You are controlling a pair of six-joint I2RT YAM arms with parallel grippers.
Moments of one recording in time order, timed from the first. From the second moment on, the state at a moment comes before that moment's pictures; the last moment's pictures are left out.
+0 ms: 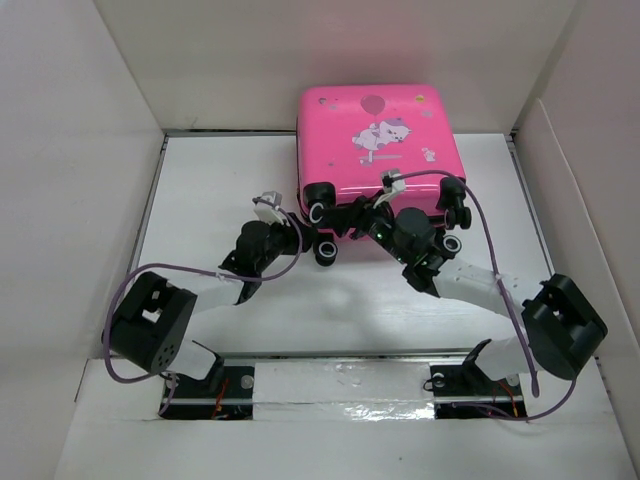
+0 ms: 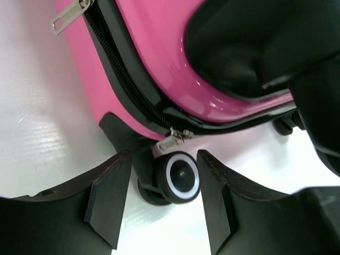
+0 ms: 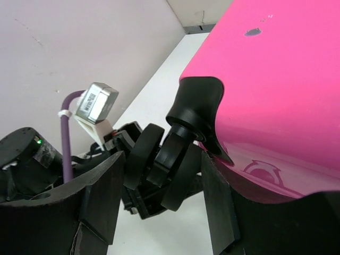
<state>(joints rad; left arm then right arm) -0.50 1.42 0.48 0.68 0.08 -0.57 0.74 1.39 0.75 0.70 0.01 0.55</state>
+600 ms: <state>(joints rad) -0.50 1.52 0.53 0.76 0.08 -0.57 0.74 1.46 0.85 0.64 -0.01 0.56</state>
